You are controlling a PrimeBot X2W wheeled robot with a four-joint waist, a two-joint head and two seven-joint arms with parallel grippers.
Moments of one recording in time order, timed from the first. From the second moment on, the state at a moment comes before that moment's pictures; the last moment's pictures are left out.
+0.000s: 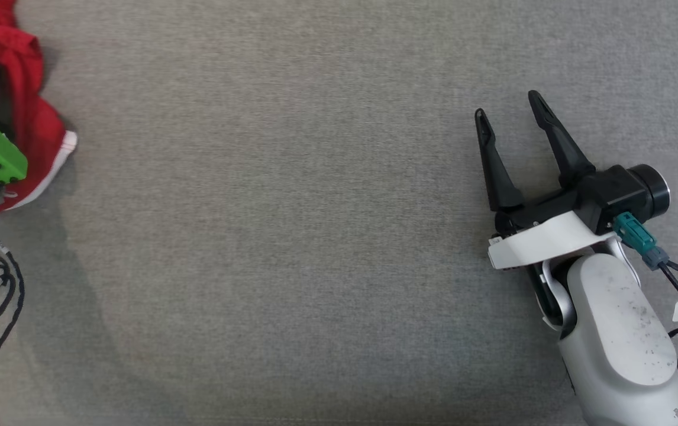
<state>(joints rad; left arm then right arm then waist) -0.86 0.36 0.00 0.78 -0.50 -0.13 0.11 -0.42 -0.08 0.14 0.18 0.05 0.13 -0.26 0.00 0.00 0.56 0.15</state>
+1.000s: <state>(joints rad) -0.52 0.46 -0.28 0.04 -0.83 -0.13 0.29 -0.18 -0.05 0.12 0.24 0.13 0.13 -0.26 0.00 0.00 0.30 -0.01</state>
